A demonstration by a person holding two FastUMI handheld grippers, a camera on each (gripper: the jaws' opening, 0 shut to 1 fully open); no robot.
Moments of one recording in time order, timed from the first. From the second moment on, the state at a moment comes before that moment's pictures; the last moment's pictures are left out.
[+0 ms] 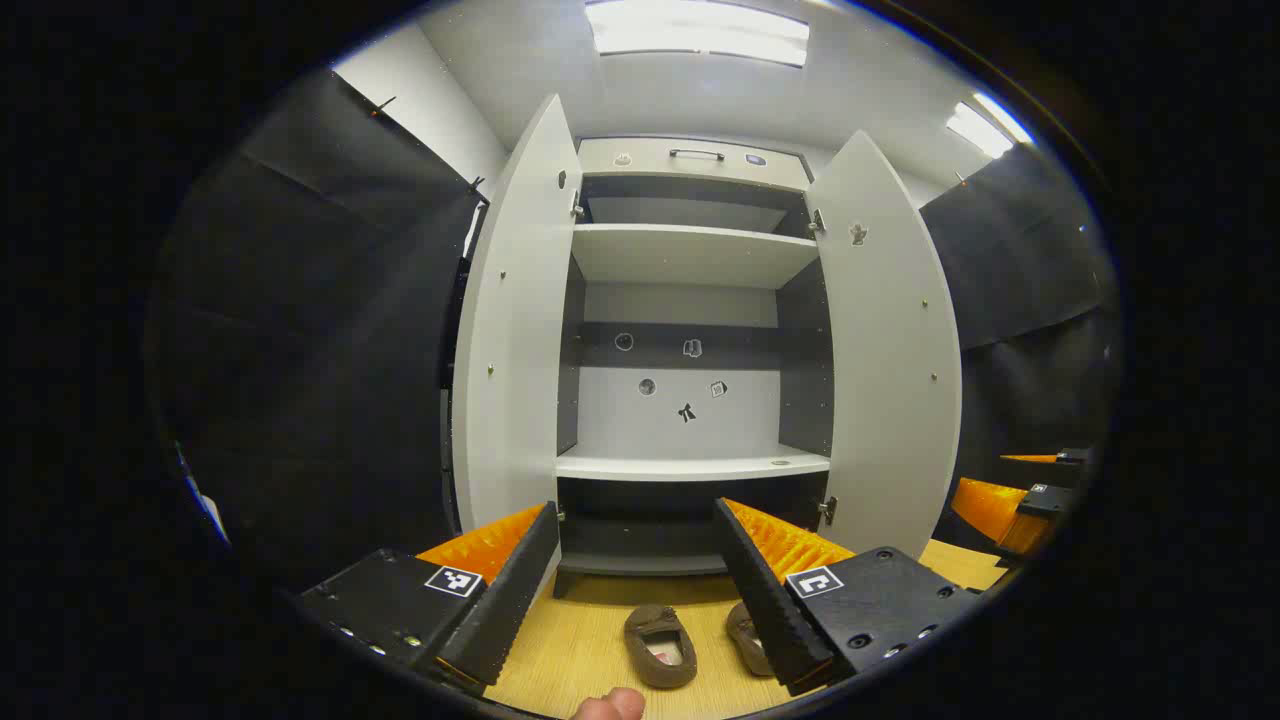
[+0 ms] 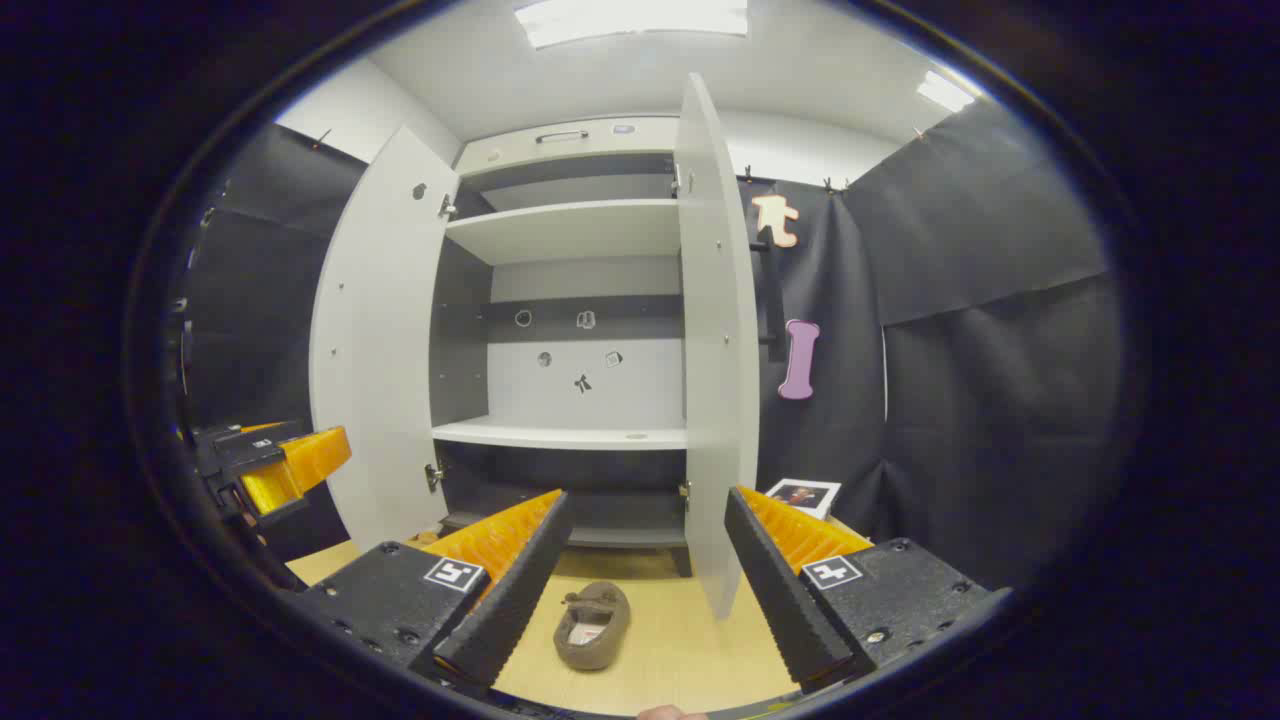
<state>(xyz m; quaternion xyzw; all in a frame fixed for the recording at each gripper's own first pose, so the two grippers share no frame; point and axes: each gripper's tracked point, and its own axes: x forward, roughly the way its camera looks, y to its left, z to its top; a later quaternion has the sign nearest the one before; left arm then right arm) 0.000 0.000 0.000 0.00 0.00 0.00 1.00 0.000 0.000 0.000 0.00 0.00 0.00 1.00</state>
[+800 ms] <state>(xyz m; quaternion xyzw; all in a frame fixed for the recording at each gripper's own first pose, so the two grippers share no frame) 0.008 -0.004 0.004 0.00 -0.01 -0.02 1.00 0.003 0.012 0.000 0.00 0.00 0.00 1.00</state>
